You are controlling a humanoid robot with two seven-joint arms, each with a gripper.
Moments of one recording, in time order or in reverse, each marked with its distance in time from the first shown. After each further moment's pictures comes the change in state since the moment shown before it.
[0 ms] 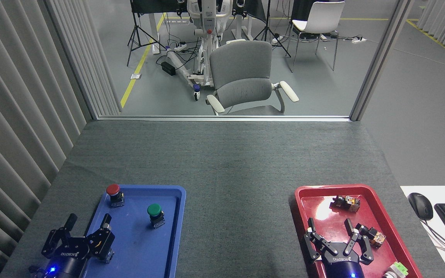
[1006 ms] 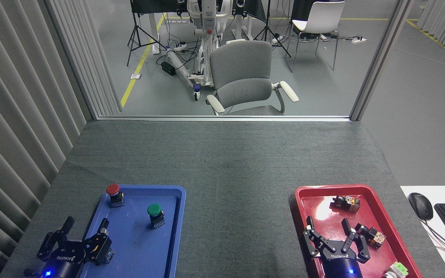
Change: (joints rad) left arm 0.012 0.027 0.010 0.016 -0.024 -0.038 0.019; right arm -0.040 0.010 -0.004 0.060 -0.062 -0.018 -0.003
